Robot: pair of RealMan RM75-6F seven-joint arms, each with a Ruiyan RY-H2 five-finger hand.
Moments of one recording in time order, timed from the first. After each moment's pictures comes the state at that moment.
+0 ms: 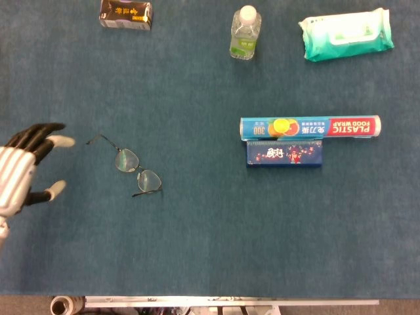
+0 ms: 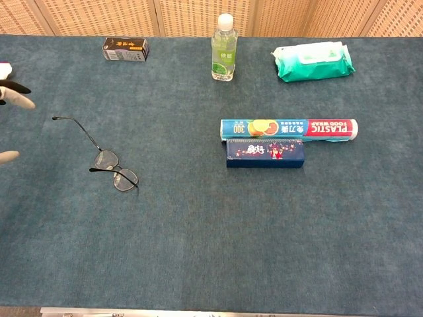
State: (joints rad) left arm -0.22 -1.19 0.01 -1.59 1.66 1.37 -0.17; right arm 0.08 -0.95 0.02 -1.82 -1.54 1.49 -0.36
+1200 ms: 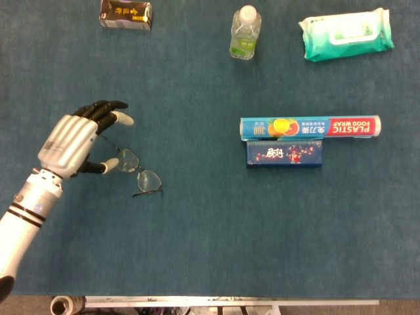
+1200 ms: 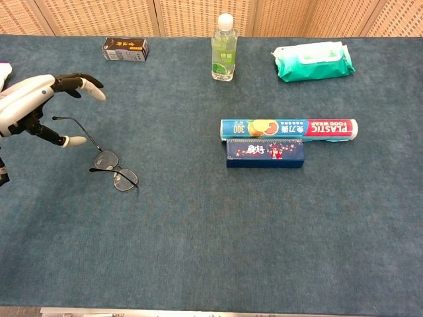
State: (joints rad) left arm -0.44 -1.32 -0.06 -1.55 1.53 1.13 -0.20; right arm 0.07 -0.94 0.03 -1.82 -1.54 1.49 -0.36
